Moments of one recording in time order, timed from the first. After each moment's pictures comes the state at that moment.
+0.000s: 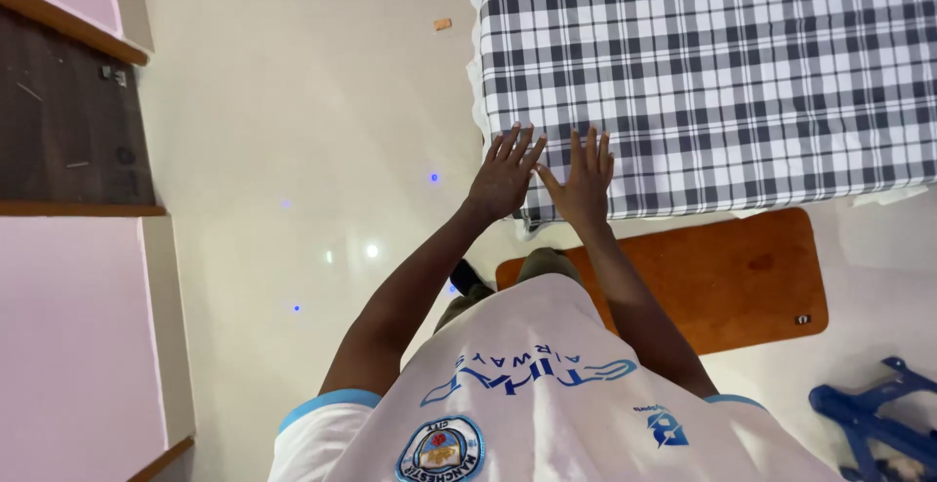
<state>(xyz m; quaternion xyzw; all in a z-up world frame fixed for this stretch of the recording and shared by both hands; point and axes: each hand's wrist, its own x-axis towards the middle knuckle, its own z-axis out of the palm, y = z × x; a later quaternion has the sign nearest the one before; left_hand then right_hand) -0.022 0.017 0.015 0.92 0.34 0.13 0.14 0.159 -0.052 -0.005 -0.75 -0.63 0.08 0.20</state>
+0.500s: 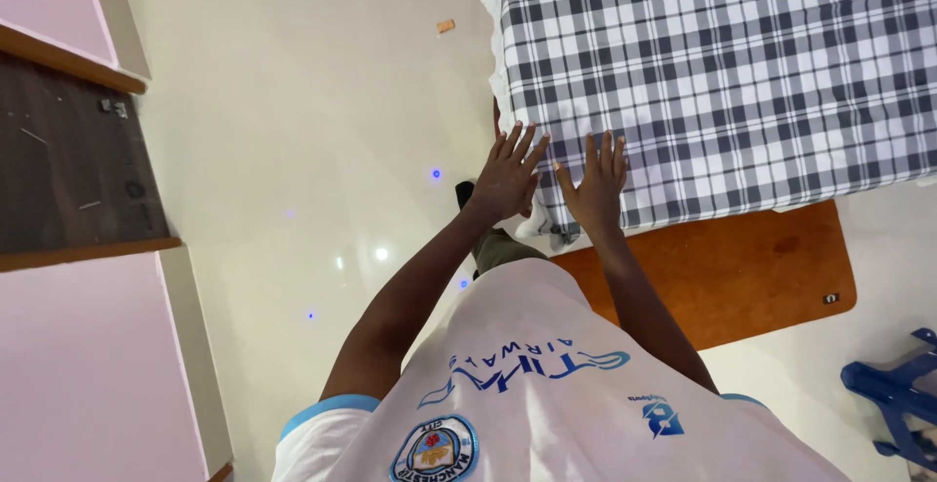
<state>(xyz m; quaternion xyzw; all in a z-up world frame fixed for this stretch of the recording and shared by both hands) -0.077 0.079 0.015 0.93 0.30 0.12 0.18 0.110 -0.016 -0.010 -0.79 -0.57 0.11 0.21</state>
